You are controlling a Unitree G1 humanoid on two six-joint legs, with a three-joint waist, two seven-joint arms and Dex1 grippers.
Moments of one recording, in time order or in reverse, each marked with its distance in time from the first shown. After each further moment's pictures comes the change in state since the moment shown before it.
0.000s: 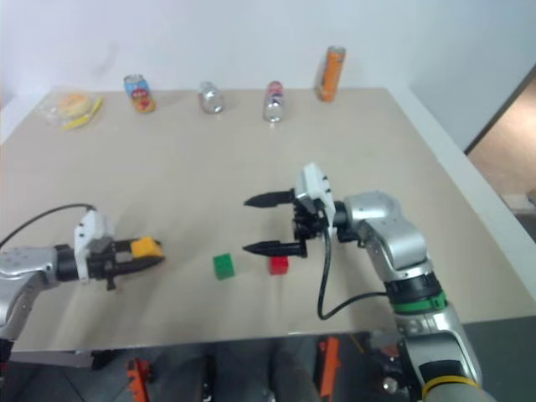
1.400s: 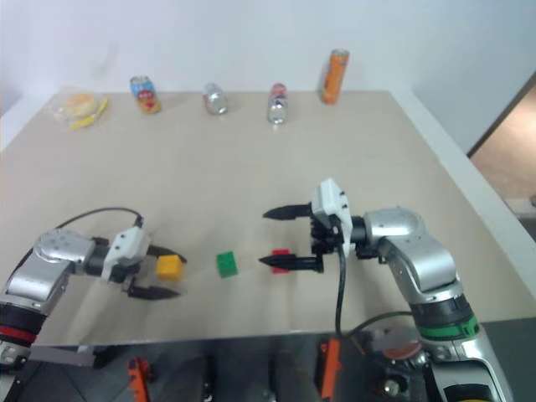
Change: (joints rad) left arm -0.193 -0.002 -0.188 0.239 0.149 -0.229 -0.269; right arm 0.125 -0.086 -0.046 -0.138 0.029 0.060 -0.067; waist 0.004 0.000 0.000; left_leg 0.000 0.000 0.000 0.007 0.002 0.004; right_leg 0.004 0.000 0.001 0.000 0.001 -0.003
